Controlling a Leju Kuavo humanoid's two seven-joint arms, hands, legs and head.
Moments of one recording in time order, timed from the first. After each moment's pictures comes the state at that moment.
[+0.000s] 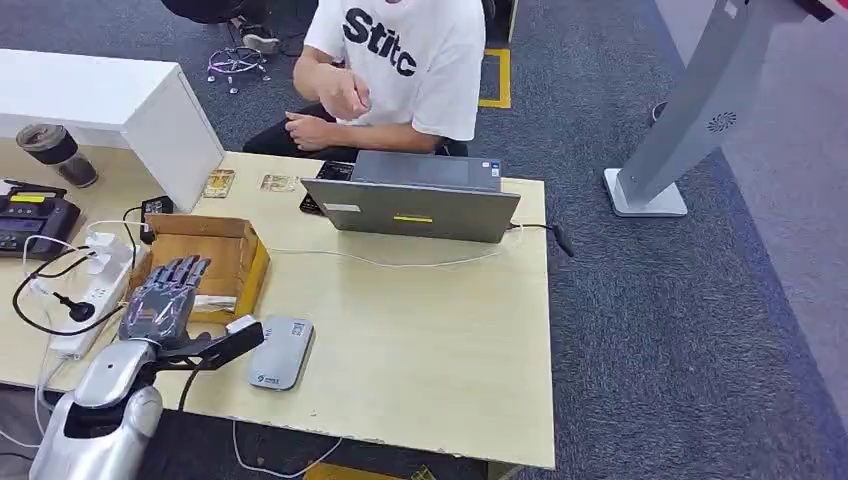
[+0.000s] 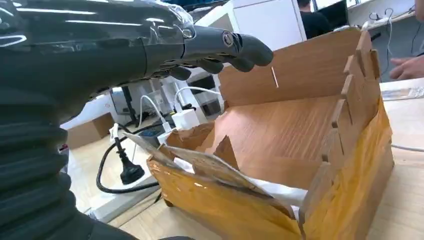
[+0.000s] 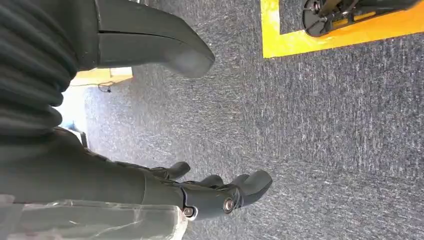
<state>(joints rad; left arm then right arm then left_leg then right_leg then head) -0.08 0.20 0.06 -1.54 -1.47 -0.10 0.02 -0.09 0.17 -1.22 -0.27 1.40 -0.18 0.05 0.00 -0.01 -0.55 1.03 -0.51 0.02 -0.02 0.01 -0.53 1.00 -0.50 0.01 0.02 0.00</state>
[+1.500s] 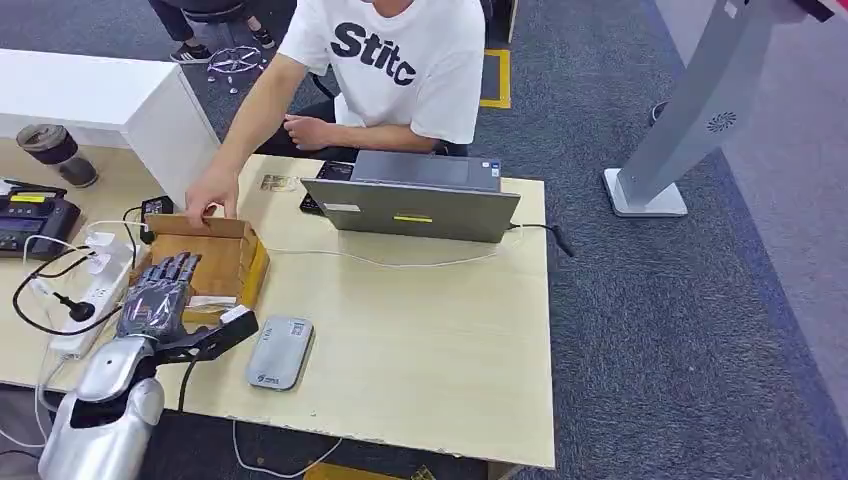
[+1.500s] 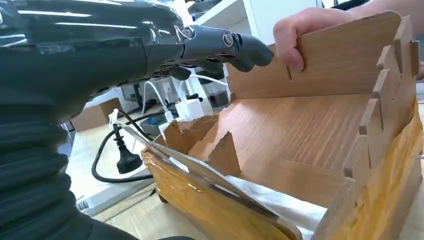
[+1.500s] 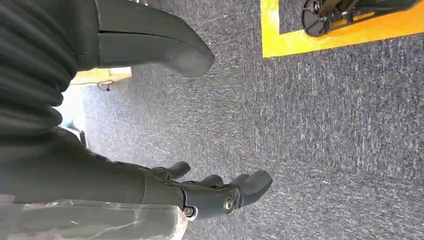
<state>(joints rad) -0.14 0.18 0.12 -1.41 -1.46 0.00 -0.03 -0.09 0.17 -1.22 -0.27 1.41 -0.18 0.04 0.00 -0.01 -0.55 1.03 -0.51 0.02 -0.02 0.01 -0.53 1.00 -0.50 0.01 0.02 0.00</state>
